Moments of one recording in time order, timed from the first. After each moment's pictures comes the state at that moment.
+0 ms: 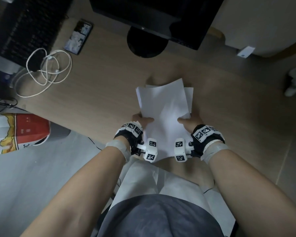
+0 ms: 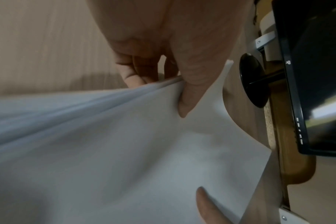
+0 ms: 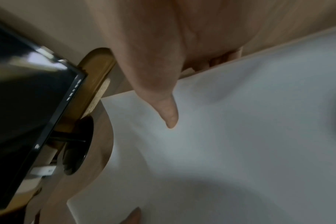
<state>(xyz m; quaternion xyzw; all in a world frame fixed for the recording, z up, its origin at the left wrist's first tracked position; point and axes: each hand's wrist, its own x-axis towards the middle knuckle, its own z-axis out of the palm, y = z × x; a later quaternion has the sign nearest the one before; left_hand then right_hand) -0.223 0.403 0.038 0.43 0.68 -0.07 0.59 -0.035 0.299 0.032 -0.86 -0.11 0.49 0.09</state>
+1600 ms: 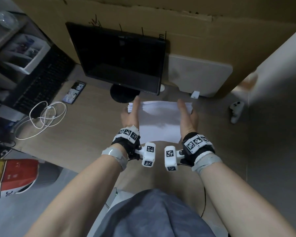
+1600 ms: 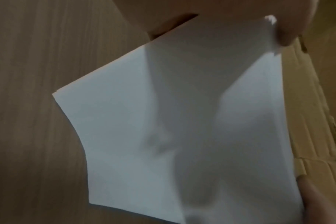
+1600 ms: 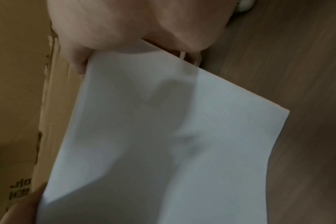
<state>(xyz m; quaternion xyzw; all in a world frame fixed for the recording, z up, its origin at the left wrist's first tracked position) -0.100 0.382 0.219 0.38 0.64 0.31 0.58 0.037 0.286 0.208 -0.70 -0.03 0.33 0.63</state>
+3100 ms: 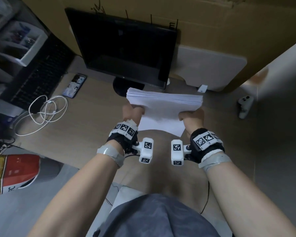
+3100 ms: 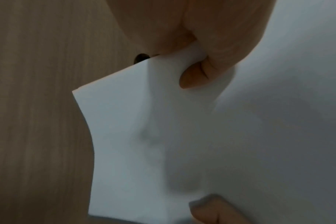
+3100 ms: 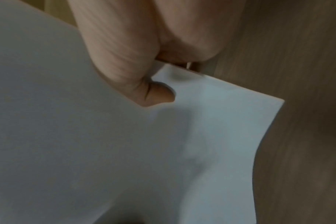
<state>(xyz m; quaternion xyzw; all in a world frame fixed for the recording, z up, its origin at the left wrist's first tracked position) -0.123 0.434 0.180 0.52 0.63 0.21 0.54 0.026 0.309 0.196 -0.77 -0.07 0.32 0.54</state>
